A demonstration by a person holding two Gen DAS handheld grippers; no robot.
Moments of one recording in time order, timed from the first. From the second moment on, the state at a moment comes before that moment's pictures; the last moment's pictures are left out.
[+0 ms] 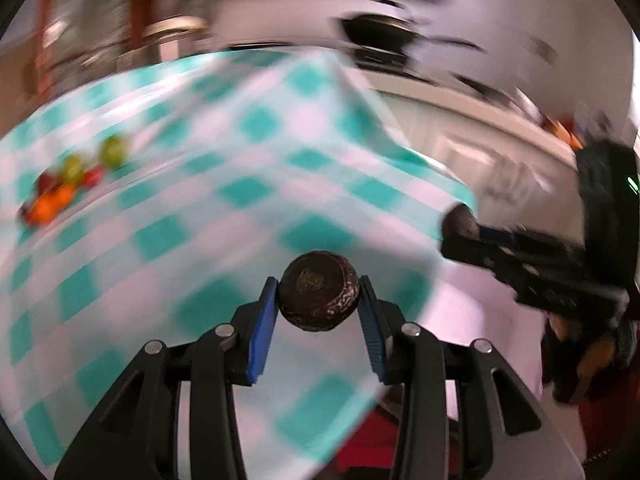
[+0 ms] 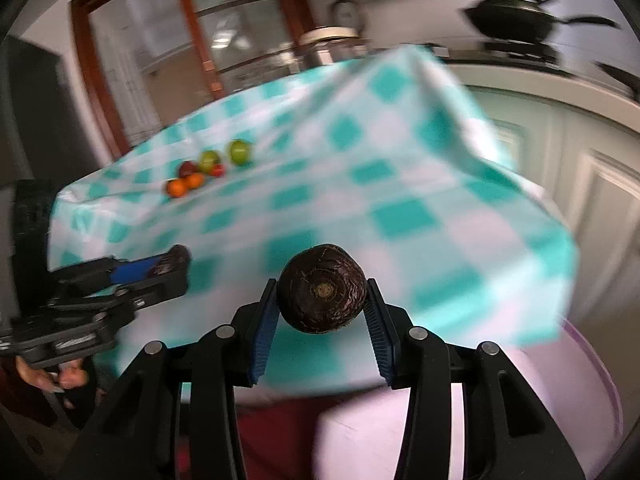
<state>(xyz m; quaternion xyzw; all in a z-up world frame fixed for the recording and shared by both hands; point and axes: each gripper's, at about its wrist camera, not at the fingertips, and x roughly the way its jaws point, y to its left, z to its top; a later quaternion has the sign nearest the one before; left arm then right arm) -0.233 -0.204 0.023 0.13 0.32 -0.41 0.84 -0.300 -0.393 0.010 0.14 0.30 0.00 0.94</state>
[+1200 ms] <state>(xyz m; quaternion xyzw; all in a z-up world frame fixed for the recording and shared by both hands) -0.339 -0.375 -0.156 0.41 0.43 -0.52 0.61 -0.294 -0.486 -0.176 0.14 0.60 -0.20 0.76</state>
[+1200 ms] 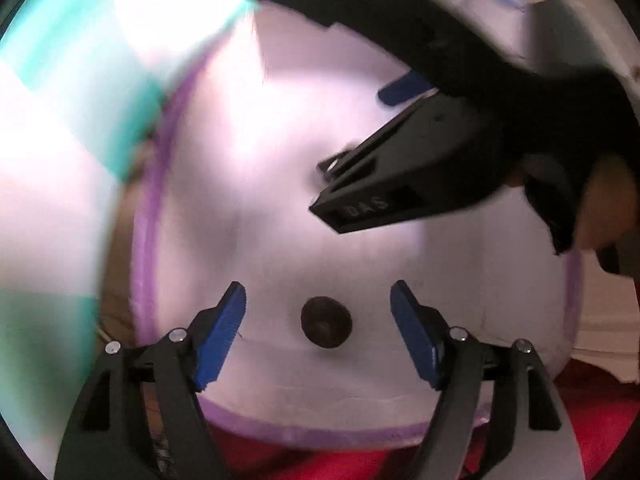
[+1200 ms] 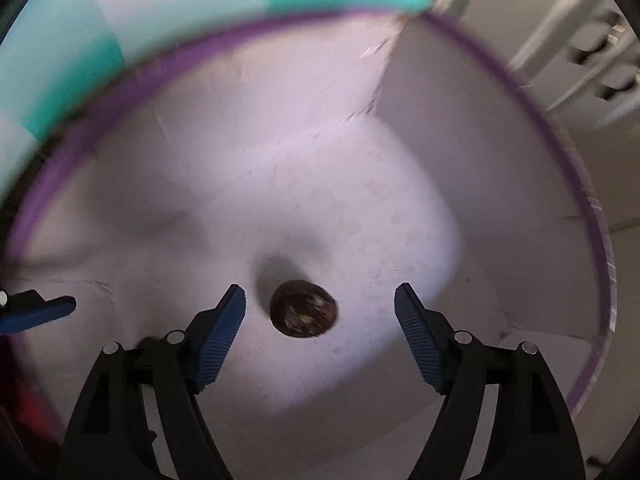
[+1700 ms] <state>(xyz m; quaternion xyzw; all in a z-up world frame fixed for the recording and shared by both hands) -0.248 -0.170 0.041 0.13 0.20 -0.42 0.88 -0.293 -0.405 0.043 0.13 0.27 -0.10 0.95</state>
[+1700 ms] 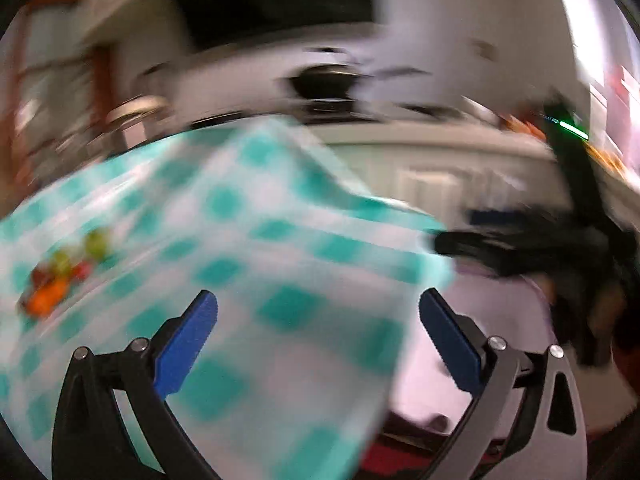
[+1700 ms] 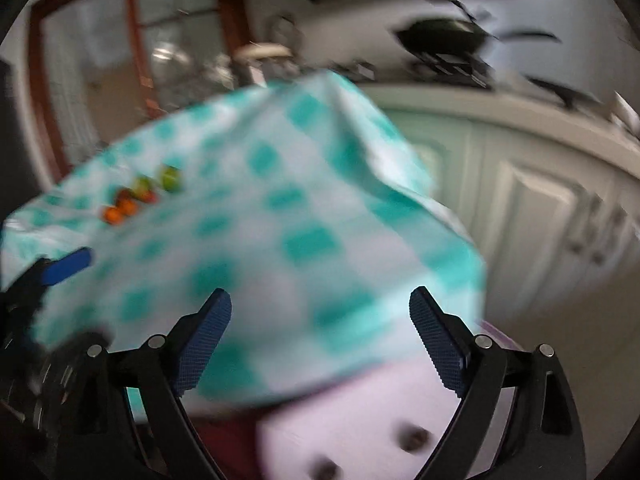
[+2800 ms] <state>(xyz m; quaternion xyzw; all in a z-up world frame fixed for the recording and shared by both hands) 0.072 0.061 0.015 -0.14 0.37 -0.10 0.91 0.134 -0.163 -0.004 -0.02 0.43 0.10 0.89</state>
